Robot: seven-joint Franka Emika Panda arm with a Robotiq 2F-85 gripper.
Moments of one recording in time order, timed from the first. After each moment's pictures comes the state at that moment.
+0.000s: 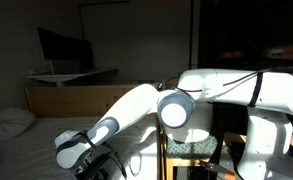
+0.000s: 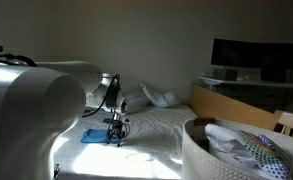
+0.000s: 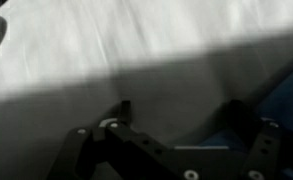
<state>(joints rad) 0.42 1.48 0.06 -0.71 0.01 1.75 0.41</state>
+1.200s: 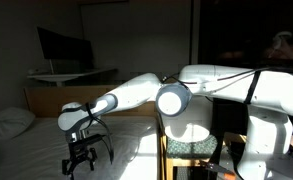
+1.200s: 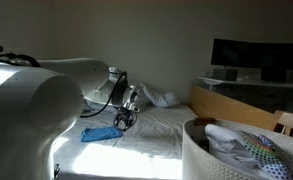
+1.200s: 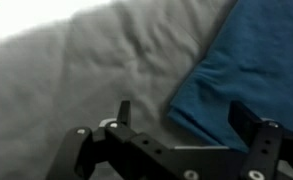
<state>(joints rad) 0.31 1.42 0.13 -0.60 0.12 1.79 0.40</state>
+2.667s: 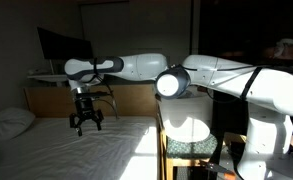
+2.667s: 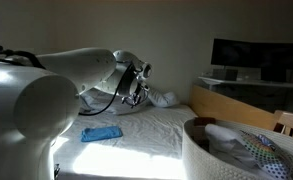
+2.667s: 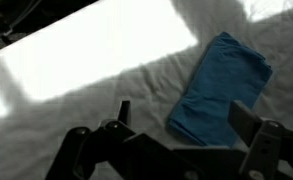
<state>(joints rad) 0.20 1.28 0.19 -0.38 0.15 1.25 0.40</state>
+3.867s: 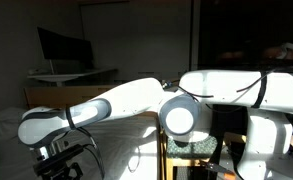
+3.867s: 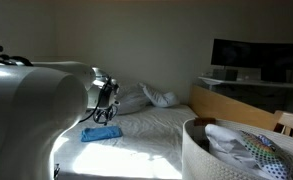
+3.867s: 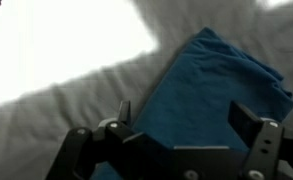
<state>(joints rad) 0.53 1.49 0.10 -0.37 0.14 1.54 0.60</state>
